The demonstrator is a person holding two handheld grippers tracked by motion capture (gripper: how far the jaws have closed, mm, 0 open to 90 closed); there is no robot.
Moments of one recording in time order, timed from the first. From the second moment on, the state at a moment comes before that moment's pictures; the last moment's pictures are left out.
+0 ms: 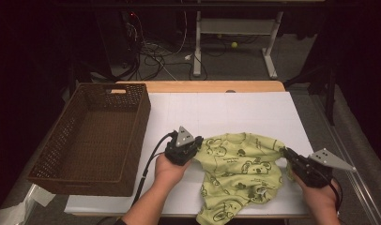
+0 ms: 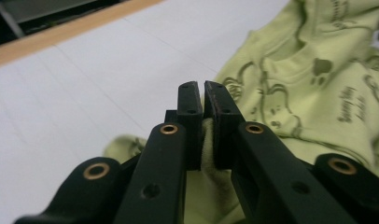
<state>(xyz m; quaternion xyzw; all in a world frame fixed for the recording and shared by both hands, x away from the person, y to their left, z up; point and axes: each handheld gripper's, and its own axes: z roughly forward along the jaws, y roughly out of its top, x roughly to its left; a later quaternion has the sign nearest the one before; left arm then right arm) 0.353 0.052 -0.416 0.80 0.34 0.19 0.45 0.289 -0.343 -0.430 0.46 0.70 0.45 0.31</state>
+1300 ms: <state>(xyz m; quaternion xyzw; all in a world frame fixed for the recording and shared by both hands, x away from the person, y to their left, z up) 0.289 0.076 -0.460 0.83 0.36 0.08 0.42 0.256 -0.343 -0.446 0.44 0.75 0.42 0.26</state>
